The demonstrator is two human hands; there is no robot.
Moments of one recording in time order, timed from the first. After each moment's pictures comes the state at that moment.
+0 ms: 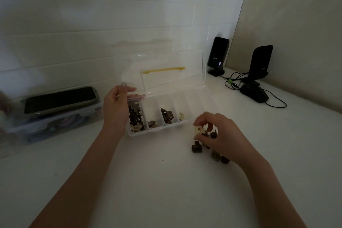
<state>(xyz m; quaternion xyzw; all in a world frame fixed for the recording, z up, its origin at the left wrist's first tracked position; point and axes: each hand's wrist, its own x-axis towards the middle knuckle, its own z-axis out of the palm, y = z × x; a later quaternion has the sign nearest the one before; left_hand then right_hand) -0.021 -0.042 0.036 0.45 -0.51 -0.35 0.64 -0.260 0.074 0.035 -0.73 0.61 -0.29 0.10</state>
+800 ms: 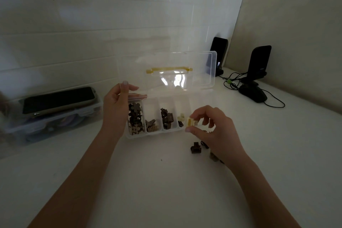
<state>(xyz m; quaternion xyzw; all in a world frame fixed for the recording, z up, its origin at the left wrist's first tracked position) -0.026 -0.037 0.041 0.41 -0.55 -0.34 0.64 -0.237 0.076 0.038 -0.68 0.56 -0.45 0.10</state>
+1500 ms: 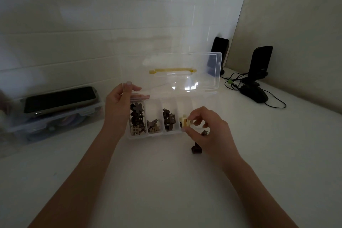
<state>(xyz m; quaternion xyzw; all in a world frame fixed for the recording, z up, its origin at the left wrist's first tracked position) -0.027 -0.035 0.043 0.39 -0.55 -0.37 0.64 -0.224 0.076 0.032 -0.69 0.55 -0.46 0.06</state>
